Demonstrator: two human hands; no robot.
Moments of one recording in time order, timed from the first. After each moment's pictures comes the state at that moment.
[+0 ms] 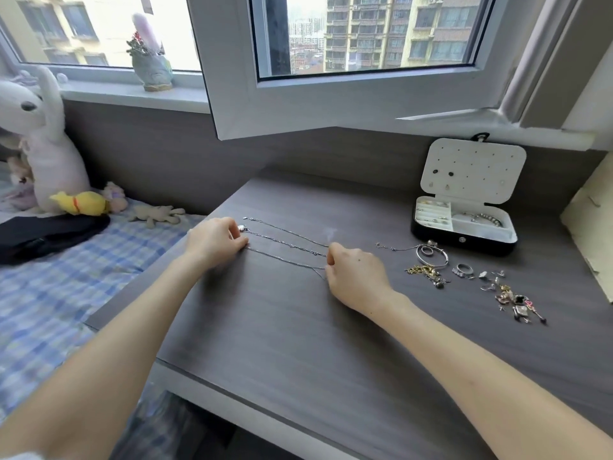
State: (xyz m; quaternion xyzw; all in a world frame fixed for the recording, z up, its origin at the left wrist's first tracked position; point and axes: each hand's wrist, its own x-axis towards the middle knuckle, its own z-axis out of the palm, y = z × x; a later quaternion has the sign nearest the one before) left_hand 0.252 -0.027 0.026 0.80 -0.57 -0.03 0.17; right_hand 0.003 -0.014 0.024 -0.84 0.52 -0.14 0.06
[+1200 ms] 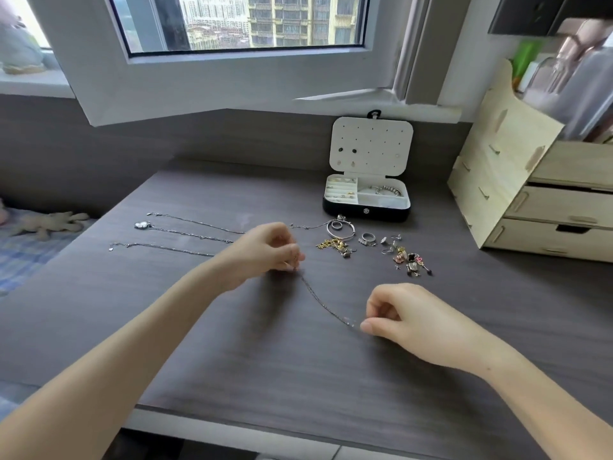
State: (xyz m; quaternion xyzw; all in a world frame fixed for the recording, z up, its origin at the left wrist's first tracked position) left_hand 0.060 0.002 0.047 0.53 -0.66 -0.45 0.29; right_hand -0.169 0.088 0.057 -0.76 0.57 -0.10 0.28
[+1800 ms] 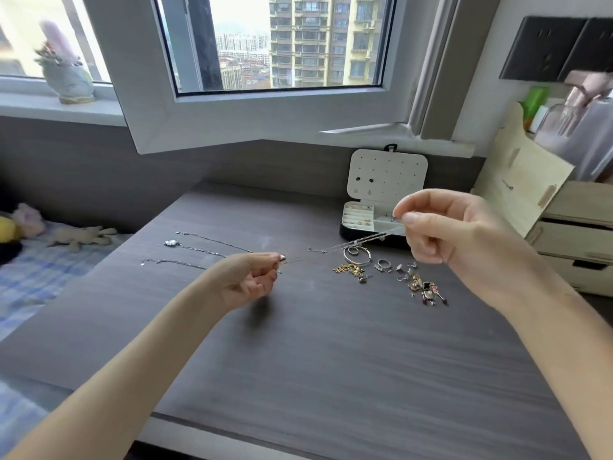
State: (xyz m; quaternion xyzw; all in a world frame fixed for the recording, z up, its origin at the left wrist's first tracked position) left_hand 0.098 0.005 0.050 0.50 -0.25 -0.69 0.46; right_hand -0.162 0.061 0.148 -0.64 0.39 -0.47 0.47
